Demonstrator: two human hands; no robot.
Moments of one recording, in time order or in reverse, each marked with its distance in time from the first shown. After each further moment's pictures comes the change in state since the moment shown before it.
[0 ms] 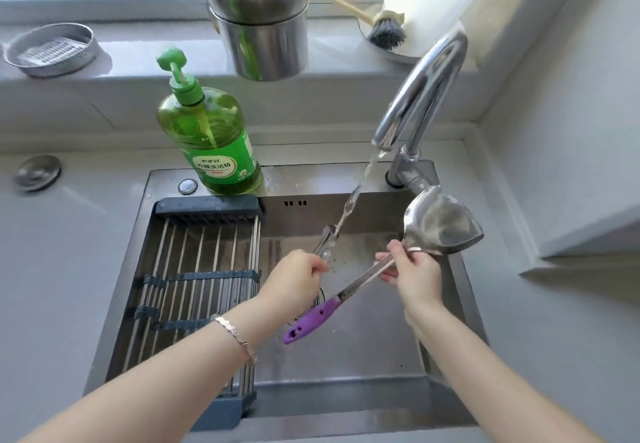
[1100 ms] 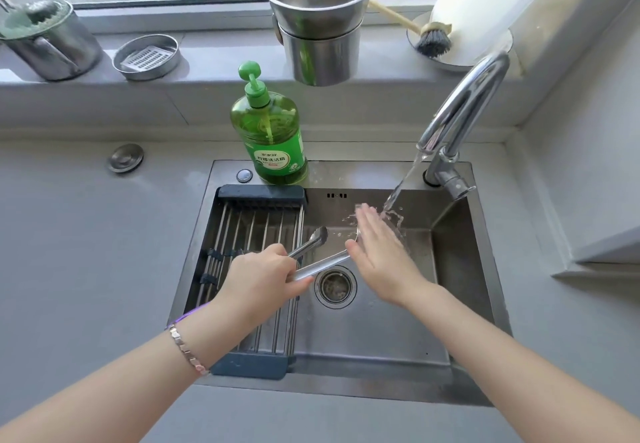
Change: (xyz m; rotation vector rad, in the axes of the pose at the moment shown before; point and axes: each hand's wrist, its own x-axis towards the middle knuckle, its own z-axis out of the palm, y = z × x) left_hand -0.086 -0.048 -0.069 0.553 0.318 0.218; right_hand -0.041 -0.013 0.046 -1.129 -0.627 -0.637
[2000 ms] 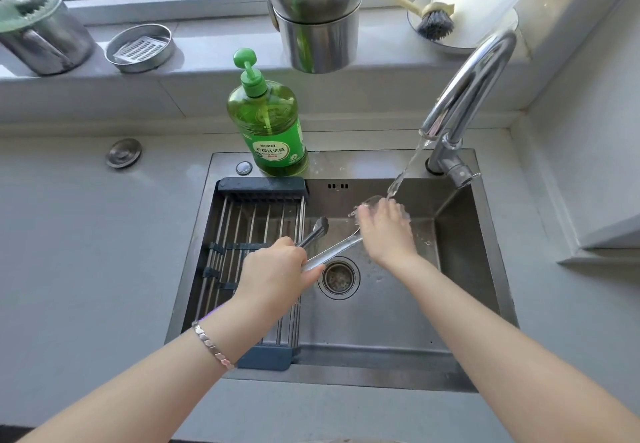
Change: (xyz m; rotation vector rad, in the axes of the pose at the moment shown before) left_hand 0.006 0.018 0.005 0.010 -0.140 -0.144; right_hand 0.033 0.002 0.006 0.063 0.073 0.370
